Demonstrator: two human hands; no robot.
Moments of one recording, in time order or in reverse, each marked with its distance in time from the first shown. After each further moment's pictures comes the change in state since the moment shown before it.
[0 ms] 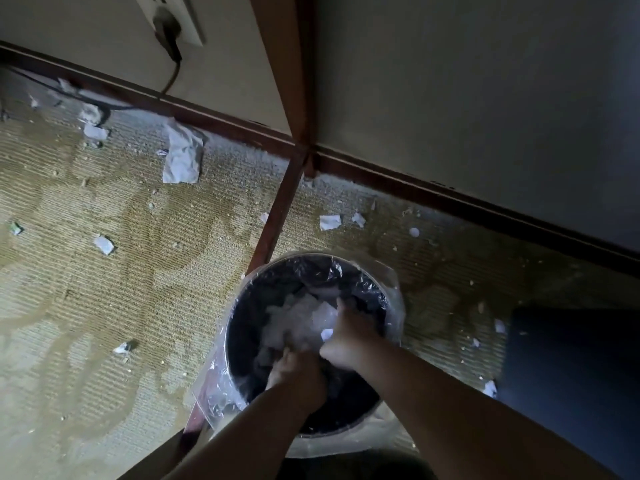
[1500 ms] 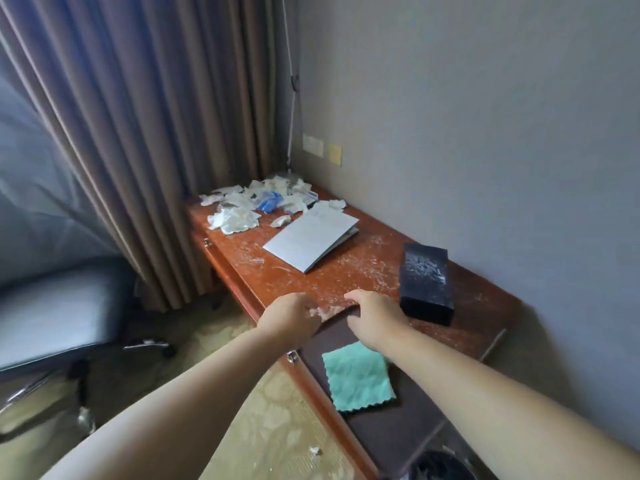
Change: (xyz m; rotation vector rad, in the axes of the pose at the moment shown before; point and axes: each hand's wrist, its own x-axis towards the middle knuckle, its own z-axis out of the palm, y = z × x) left_hand -0.697 -0.335 -0.243 -0.460 1.088 0.089; right_hand -0.678 -0.380 -0.035 -0.452 0.552 -0.969
